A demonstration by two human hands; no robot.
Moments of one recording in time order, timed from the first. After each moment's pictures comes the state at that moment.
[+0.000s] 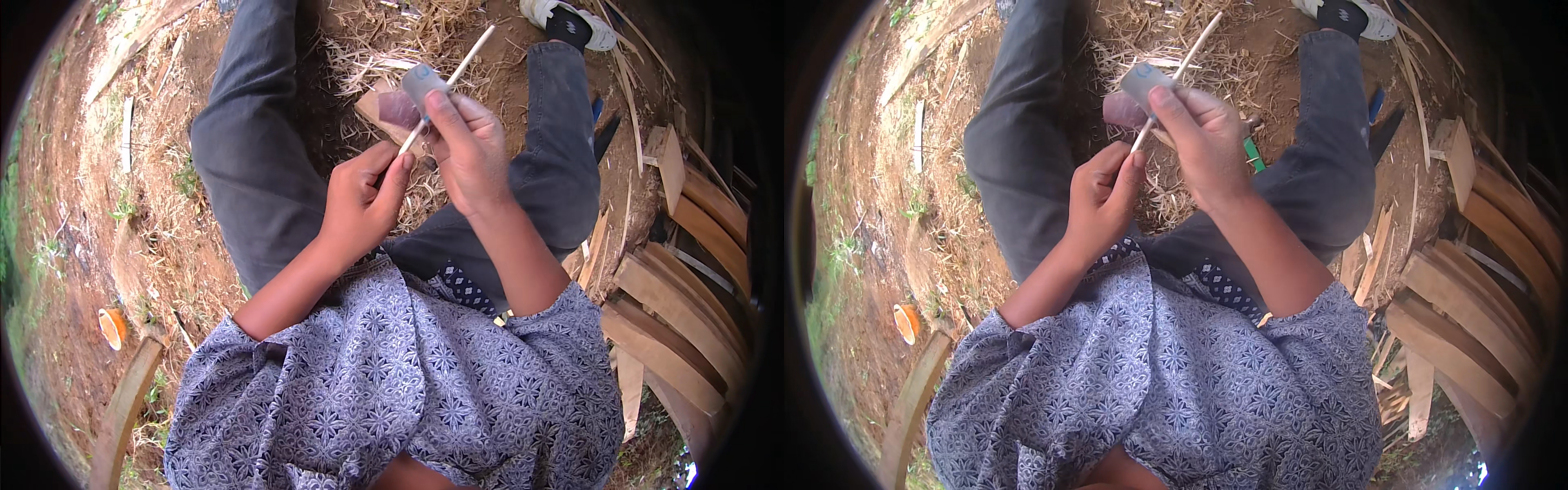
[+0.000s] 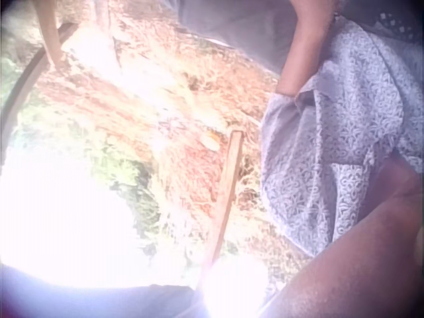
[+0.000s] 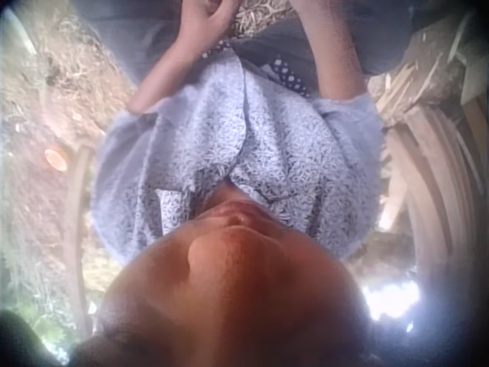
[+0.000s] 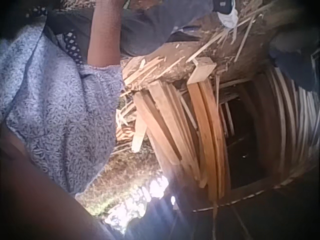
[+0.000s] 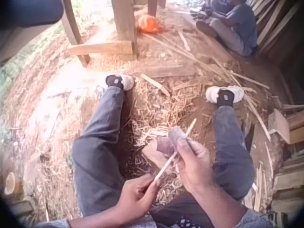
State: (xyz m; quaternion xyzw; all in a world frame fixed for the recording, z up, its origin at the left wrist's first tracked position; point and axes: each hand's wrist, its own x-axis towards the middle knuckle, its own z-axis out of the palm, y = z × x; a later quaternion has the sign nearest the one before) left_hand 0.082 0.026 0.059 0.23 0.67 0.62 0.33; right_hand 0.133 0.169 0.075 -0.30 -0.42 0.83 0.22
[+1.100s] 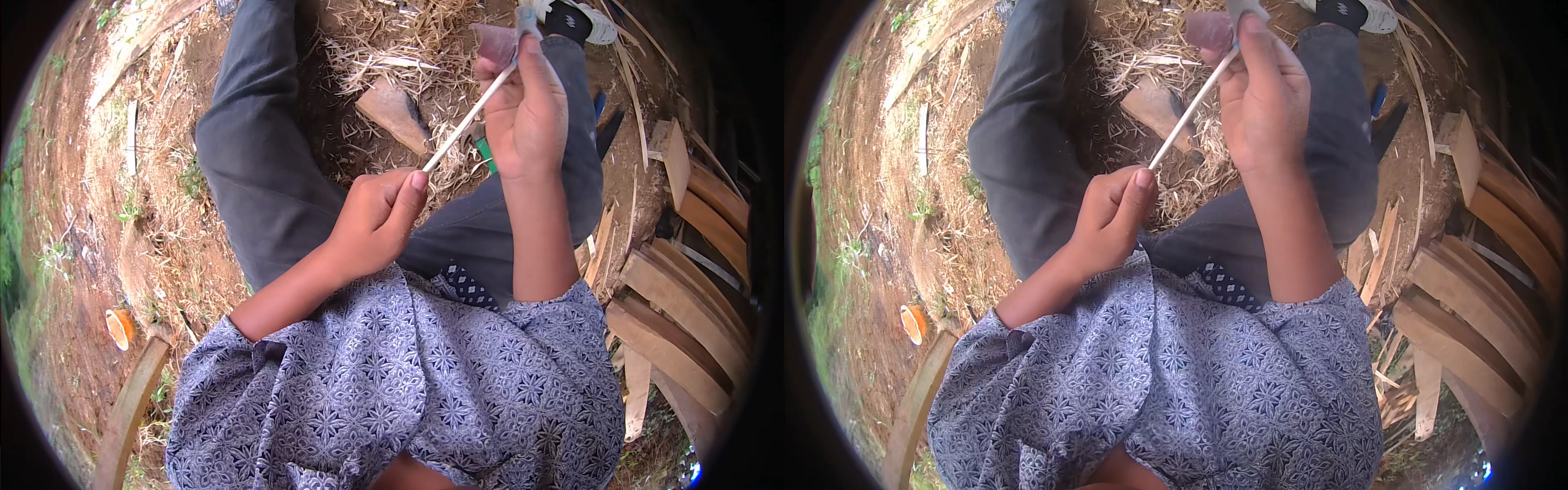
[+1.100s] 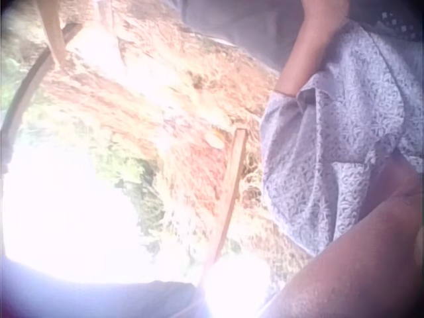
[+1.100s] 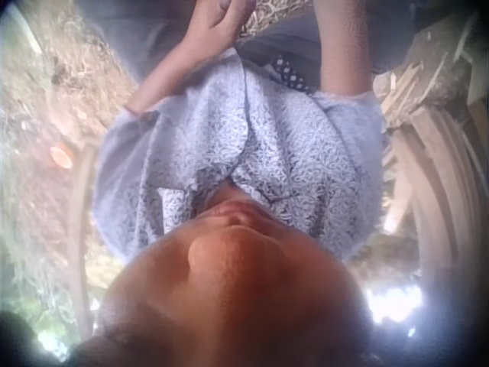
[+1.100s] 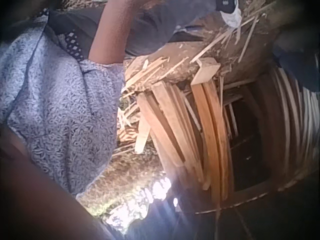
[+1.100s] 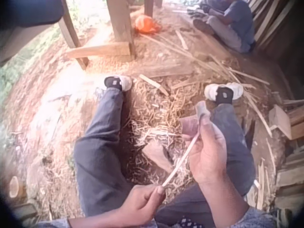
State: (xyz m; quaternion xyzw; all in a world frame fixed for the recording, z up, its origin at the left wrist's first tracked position) left_hand 0.086 0.018 0.082 0.27 0.63 0.58 0.44; right_hand 0.131 0.231 0.083 -0.18 -0.40 0.84 0.32
